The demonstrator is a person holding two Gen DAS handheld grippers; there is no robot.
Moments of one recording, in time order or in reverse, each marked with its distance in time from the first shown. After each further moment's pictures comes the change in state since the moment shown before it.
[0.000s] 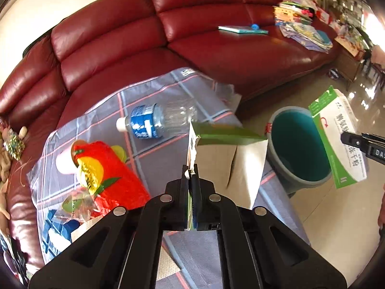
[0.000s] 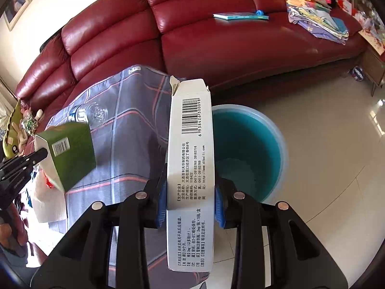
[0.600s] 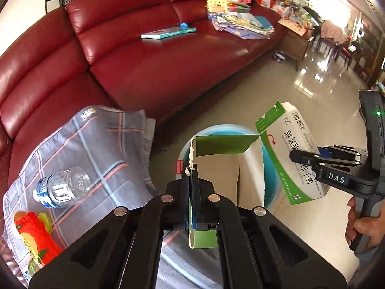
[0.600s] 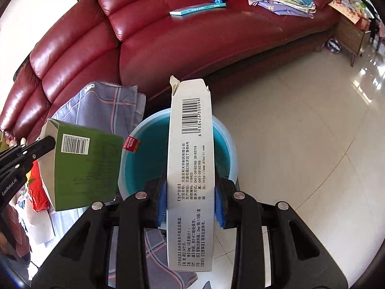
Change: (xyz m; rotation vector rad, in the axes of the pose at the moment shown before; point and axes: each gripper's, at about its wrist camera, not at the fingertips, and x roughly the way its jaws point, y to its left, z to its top) left arm 0.041 -0.154 0.085 0.198 0.000 -0.273; right arm 0.007 -0.087 0.011 0.157 0.021 -0.085
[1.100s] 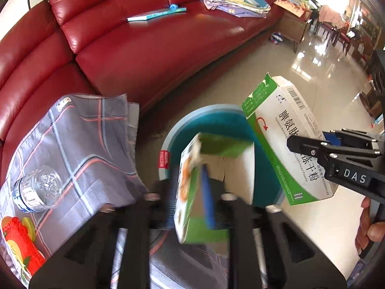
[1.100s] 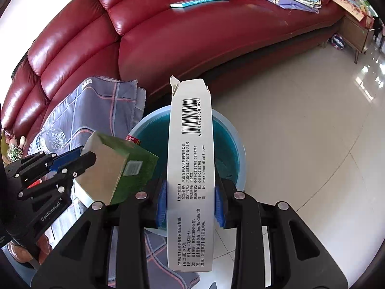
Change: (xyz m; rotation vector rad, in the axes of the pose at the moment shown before) left arm 0.060 -0.021 -0.010 0.043 0.093 0.015; right arm 0.028 0.009 0.008 -0.008 0.046 0.011
